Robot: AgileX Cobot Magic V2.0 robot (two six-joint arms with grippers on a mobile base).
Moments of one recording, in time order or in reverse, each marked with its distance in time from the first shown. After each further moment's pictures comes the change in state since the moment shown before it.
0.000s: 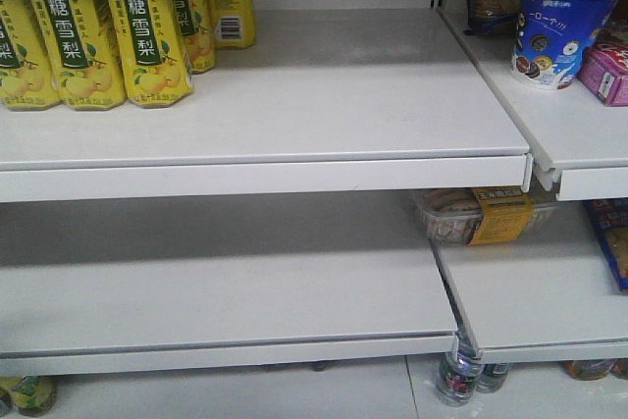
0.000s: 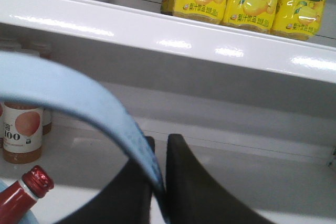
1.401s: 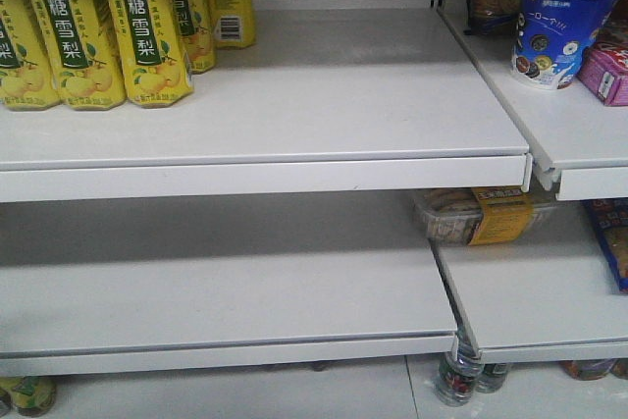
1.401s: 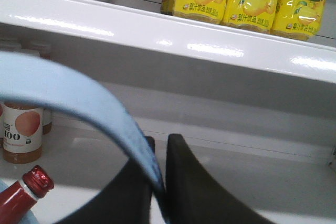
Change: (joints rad) left arm 0.000 0.000 0.000 0.000 0.000 0.000; right arm -0.001 0.000 0.000 -0.079 -0.057 0.000
